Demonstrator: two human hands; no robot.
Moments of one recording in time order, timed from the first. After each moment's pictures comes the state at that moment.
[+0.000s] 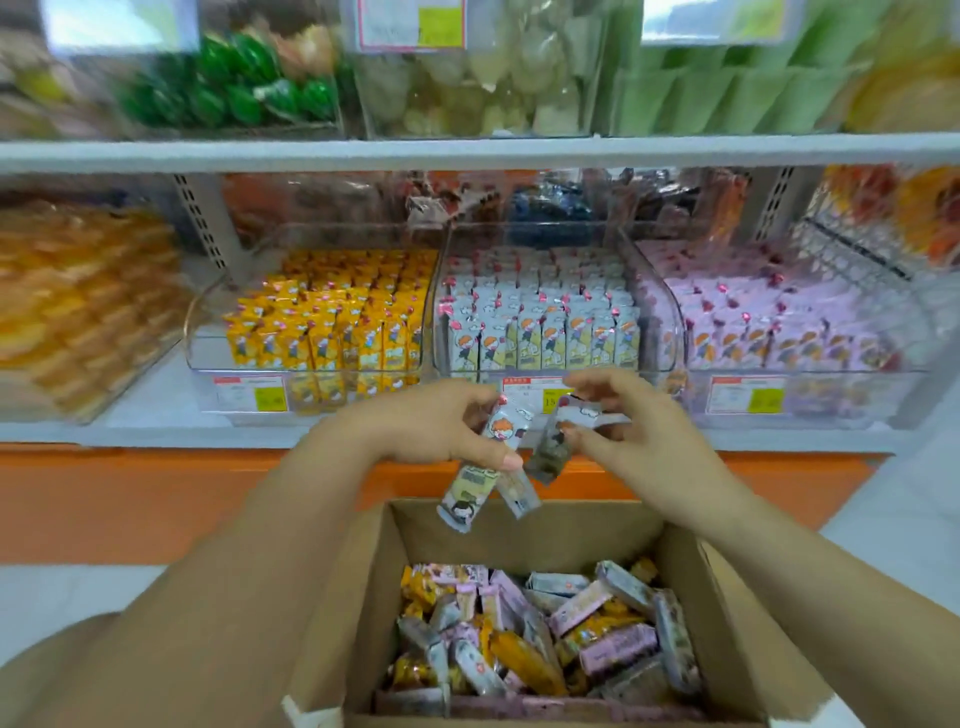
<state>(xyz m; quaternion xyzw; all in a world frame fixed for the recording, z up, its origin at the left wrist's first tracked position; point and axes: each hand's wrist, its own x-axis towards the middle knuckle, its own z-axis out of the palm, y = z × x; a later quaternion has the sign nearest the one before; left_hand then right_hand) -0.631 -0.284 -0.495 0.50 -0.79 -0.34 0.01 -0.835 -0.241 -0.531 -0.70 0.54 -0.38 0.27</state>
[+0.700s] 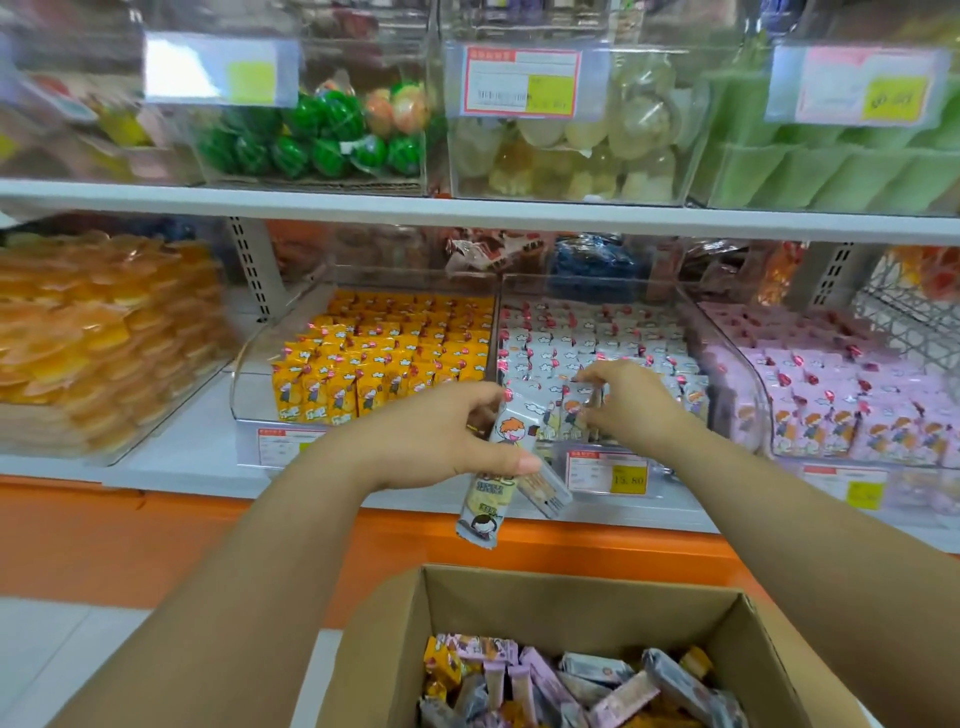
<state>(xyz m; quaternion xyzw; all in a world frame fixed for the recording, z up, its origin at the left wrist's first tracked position) -0.581 -0.312 -0.472 0.52 -0.76 -0.36 0.14 -0.795 -0.382 -0.519 -0.73 0.64 -0.20 0.14</state>
